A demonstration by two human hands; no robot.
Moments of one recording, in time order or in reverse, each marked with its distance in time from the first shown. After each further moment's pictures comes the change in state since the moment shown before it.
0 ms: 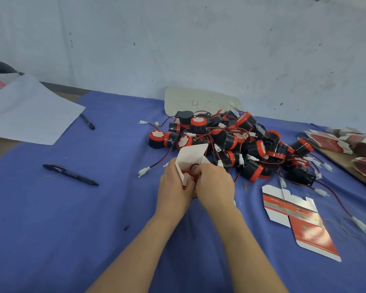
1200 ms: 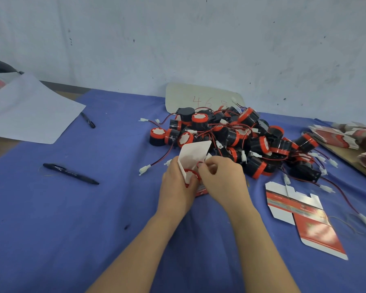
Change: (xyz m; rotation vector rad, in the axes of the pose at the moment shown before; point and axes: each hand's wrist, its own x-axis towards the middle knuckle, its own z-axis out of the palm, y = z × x) left_hand 0.003 -0.006 0.003 0.071 -0.018 0.009; right_hand -0.005 0.015 -0.011 0.415 0.104 0.037
